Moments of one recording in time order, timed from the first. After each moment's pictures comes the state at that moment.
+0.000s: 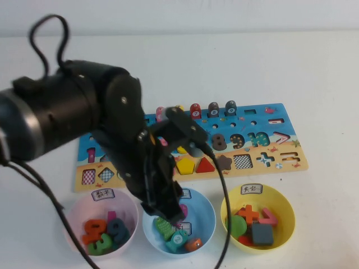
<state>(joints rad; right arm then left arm) -0.03 -0.01 0.03 0.11 0.37 -0.07 -0.69 1.63 -1.26 -0.19 1.10 0.42</state>
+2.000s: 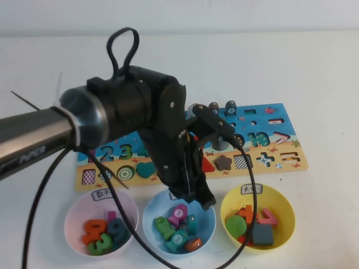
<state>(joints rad) -0.03 -0.01 0.03 0.11 0.37 -0.07 -0.75 1.82 -1.40 -0.14 1.02 0.30</state>
